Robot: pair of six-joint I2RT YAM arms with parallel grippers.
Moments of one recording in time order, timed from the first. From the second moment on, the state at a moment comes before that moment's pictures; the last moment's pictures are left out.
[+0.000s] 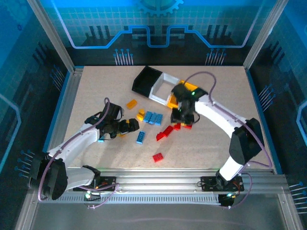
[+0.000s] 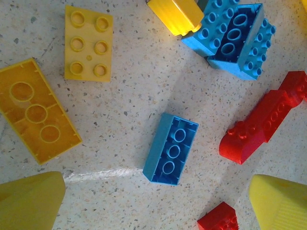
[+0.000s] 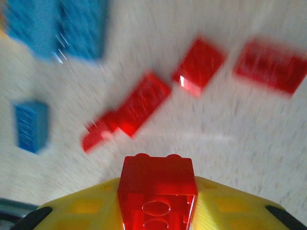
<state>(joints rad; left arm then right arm) -0.35 1.22 0.77 -0.61 0.25 -0.66 0.53 1.68 1.45 -1.11 -0.13 0.62</state>
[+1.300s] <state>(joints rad) -0.24 1.22 0.82 -0.68 0.27 -0.68 0.24 2.17 2.03 -1.22 -0.16 0.43</state>
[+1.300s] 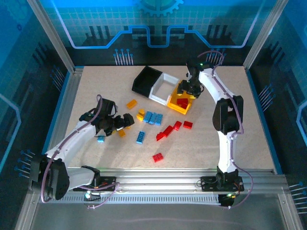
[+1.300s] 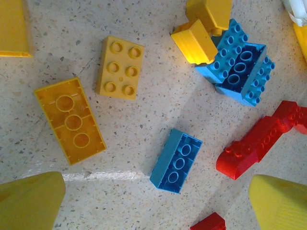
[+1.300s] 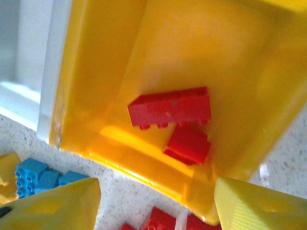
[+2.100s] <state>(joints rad) -0.24 1.18 0.76 -0.63 0.30 -0.75 0.29 1.67 1.26 -1.04 -0.16 0.52</state>
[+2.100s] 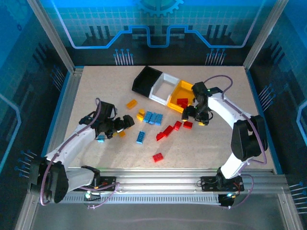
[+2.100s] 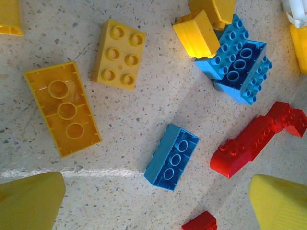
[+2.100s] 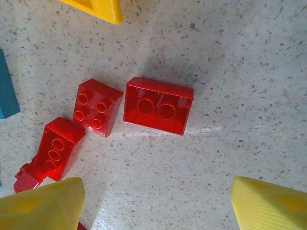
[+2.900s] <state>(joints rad) -0.24 1.25 0.81 -0.65 0.30 -0.72 0.30 1.87 1.29 -0.91 -0.16 0.56</state>
